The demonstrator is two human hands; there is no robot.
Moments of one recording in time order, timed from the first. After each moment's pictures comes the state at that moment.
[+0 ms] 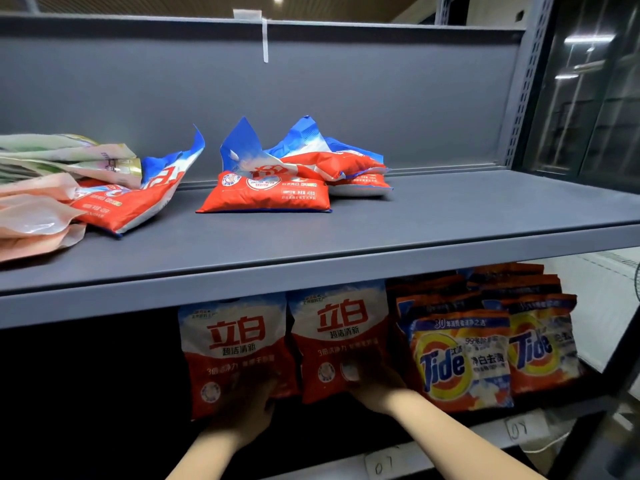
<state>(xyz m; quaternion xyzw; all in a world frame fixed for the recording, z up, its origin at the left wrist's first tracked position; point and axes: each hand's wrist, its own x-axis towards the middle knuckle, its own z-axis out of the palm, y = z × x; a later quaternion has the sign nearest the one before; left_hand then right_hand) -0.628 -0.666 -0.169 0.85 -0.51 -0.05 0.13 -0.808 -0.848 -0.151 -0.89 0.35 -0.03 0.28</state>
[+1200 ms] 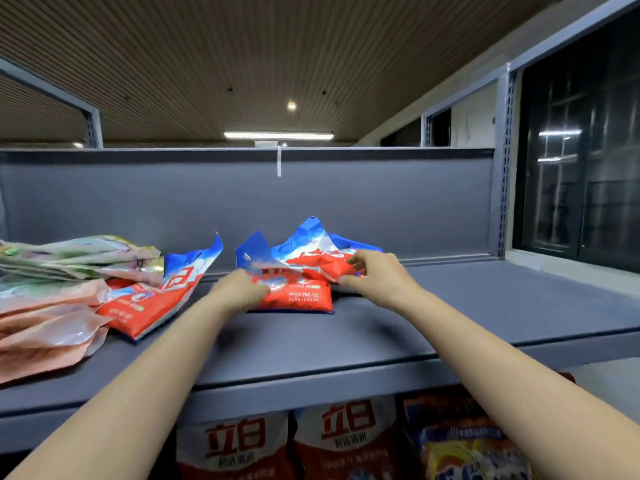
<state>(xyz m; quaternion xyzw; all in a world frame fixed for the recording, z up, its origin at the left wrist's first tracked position) -0.606 -0.725 0.161 0.86 -0.38 0.00 0.35 -0.790 -0.874 0.164 -0.89 0.27 -0.33 0.17</state>
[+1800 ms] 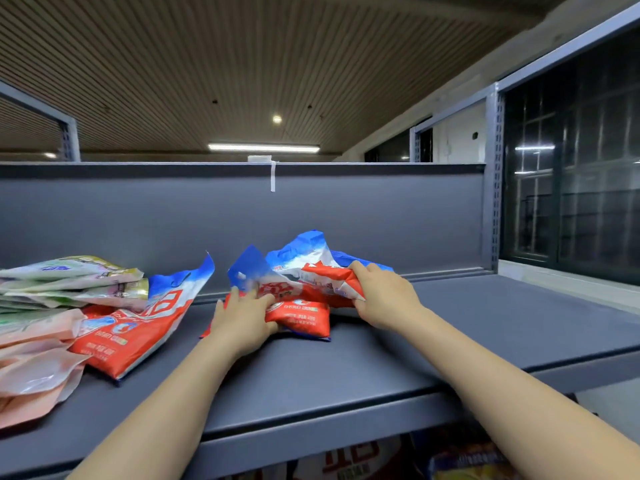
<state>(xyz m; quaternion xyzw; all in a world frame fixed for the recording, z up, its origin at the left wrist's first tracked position) -0.579 -0.753 0.140 0.86 -0.47 0.12 0.12 -0.767 -0.891 0.161 -0.90 0.33 -0.27 -0.11</state>
